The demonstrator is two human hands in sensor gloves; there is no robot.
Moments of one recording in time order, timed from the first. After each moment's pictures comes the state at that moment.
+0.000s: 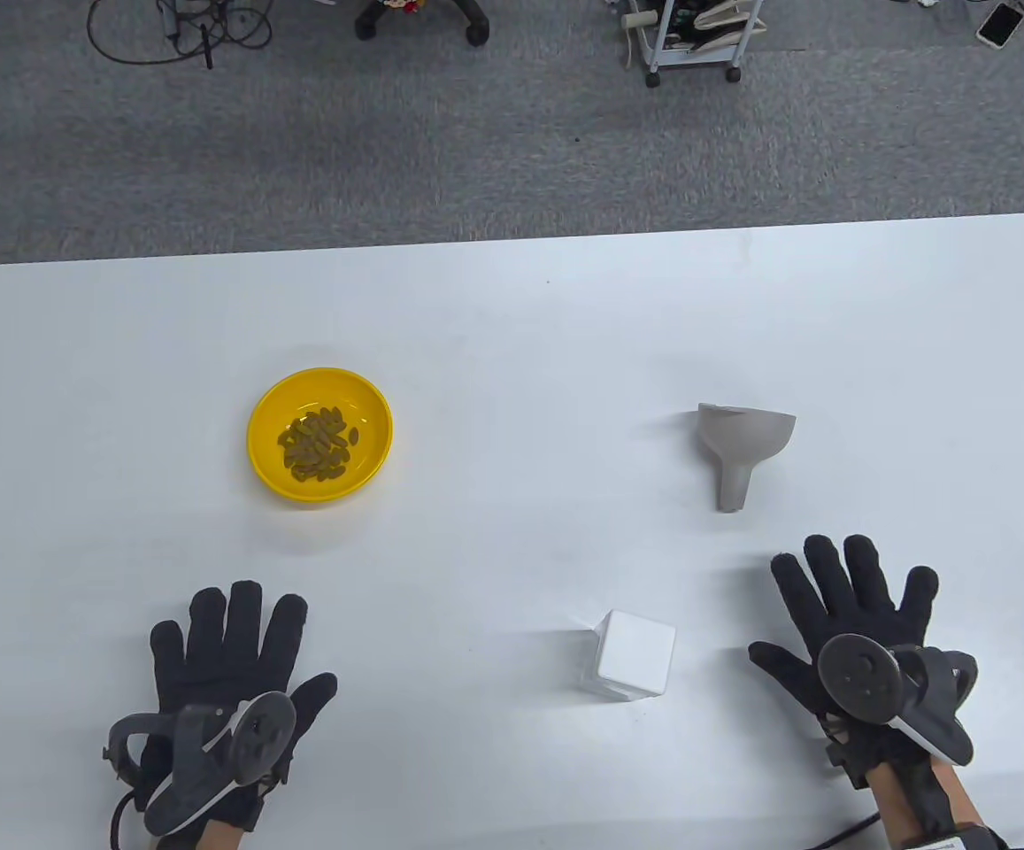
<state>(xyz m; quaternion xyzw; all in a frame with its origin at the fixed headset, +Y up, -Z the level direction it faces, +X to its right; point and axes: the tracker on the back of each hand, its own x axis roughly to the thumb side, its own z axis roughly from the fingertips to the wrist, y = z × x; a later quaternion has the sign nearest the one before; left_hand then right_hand) -0.232 -0.721 -0.009 -0.01 0.00 -0.03 1.00 0.312 -0.701 -0.099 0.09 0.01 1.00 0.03</state>
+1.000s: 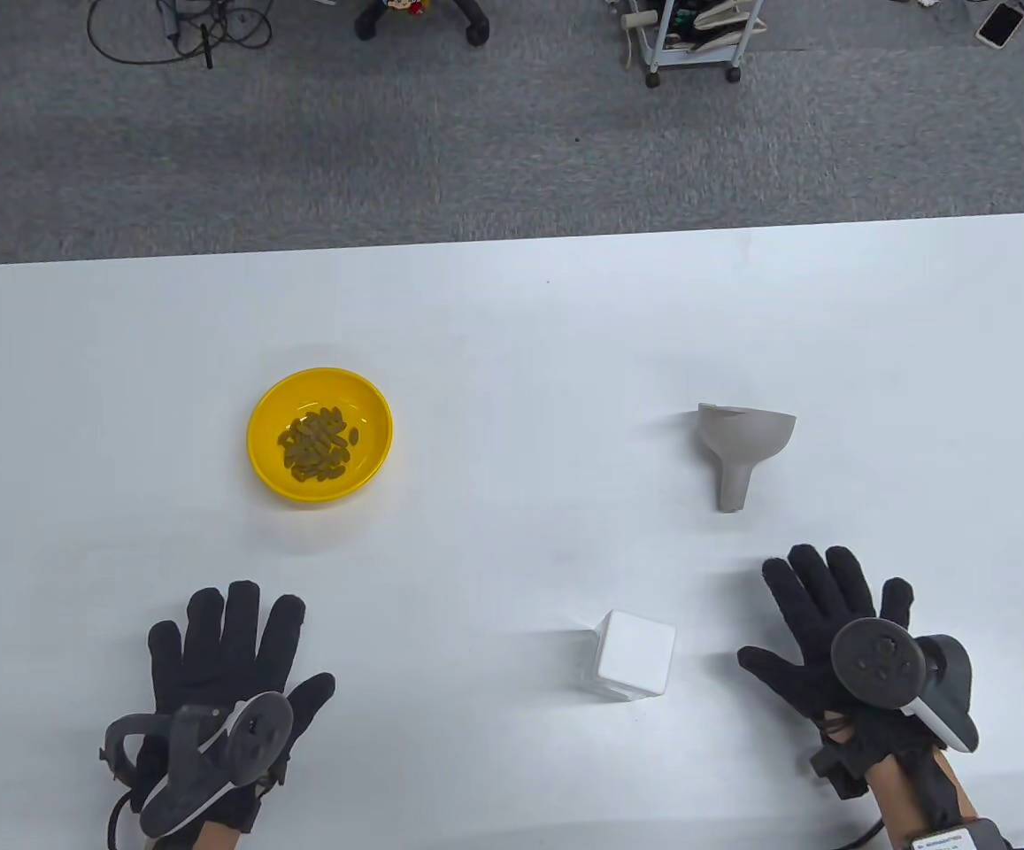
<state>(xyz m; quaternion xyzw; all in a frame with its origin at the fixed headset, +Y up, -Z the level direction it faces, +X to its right) -0.235 -0.718 -0.009 -0.01 0.01 -0.02 1.00 0.313 -0.714 -0.104 0.09 0.10 0.98 0.17</state>
